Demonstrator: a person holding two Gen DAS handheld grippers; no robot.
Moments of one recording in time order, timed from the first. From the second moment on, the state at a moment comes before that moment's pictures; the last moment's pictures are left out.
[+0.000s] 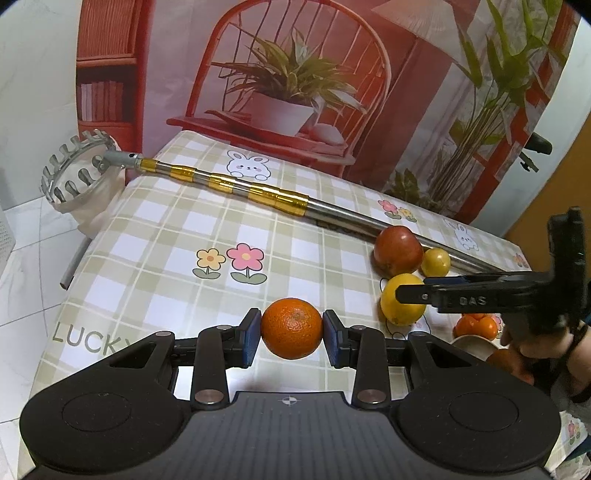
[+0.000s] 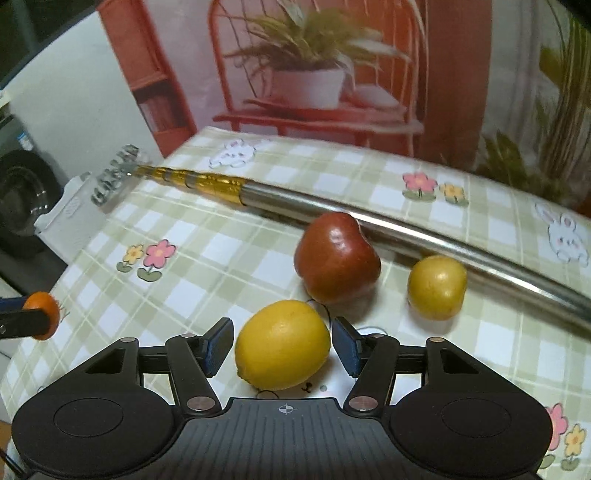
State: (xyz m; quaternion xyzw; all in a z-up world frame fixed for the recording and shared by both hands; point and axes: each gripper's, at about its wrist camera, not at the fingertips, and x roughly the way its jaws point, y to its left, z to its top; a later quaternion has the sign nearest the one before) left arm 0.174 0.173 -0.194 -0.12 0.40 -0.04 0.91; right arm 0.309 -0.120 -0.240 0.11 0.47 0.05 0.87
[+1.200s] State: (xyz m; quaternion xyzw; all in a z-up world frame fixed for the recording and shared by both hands) left arm 0.214 0.017 -0.214 -0.01 0.43 -0.23 0.88; right arm 0.137 -0.228 -0.201 0.22 0.35 -0.03 0.91
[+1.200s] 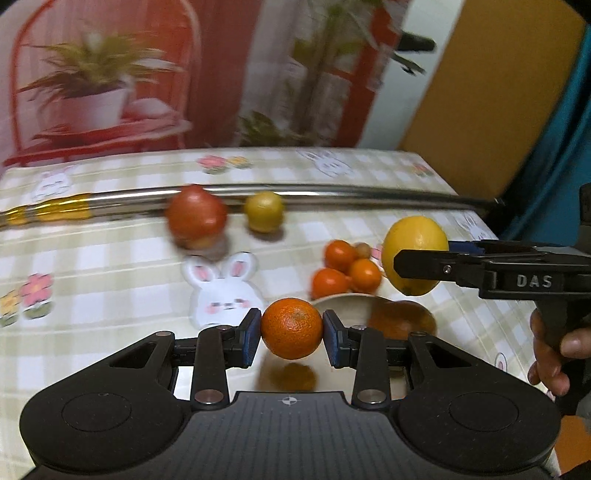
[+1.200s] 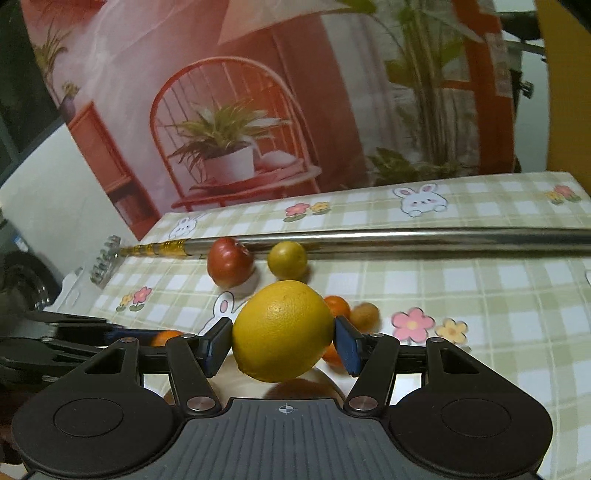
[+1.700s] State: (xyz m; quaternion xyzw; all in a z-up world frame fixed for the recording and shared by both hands) left arm 0.245 -0.022 -0.254 0.02 0.49 -0.24 0.84; right arm 0.114 -0.243 -0.211 0.25 0.33 -0.04 0.91
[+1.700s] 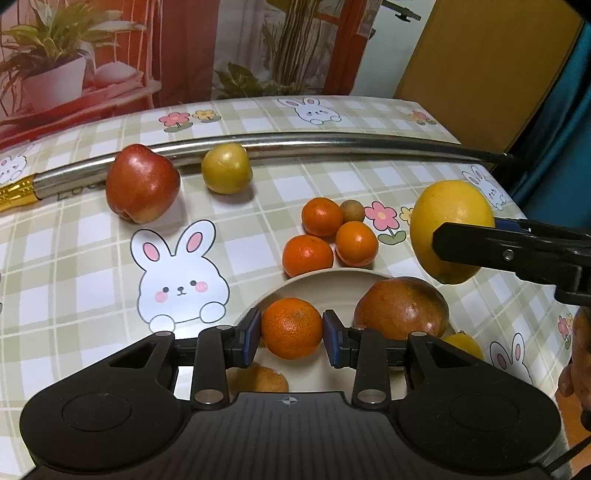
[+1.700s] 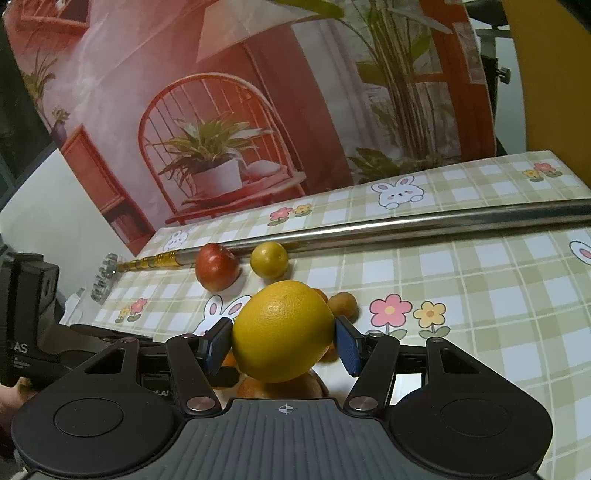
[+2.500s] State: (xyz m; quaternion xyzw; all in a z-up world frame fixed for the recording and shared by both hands) left arm 0.258 -0.032 -0.263 -0.02 0.49 -0.27 0.83; right arm 0.104 -0.248 -0.213 0.25 0.32 -0.05 0.91
